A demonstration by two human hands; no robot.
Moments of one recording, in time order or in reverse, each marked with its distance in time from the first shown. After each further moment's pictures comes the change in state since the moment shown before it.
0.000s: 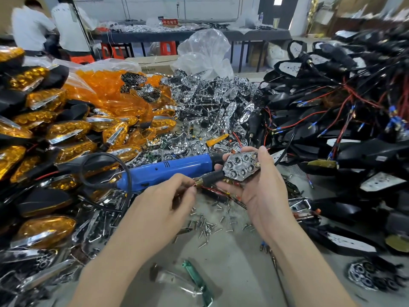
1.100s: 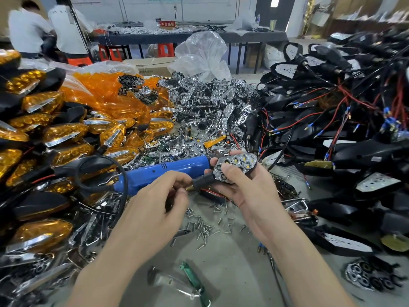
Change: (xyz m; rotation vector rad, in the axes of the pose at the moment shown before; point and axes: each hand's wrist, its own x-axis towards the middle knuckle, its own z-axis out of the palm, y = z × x) left_hand -0.004 -0.001 -0.001 -0.112 0.081 0.068; right_hand 0.003 0.013 -0.008 -0.104 -0.183 -0.056
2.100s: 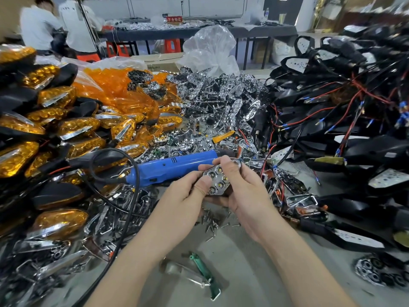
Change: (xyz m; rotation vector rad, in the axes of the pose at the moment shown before) left_hand 0.006 0.018 0.016 -0.417 -0.117 -0.208; right_hand -0.009 0.012 0.022 -0.086 -0.065 0.114
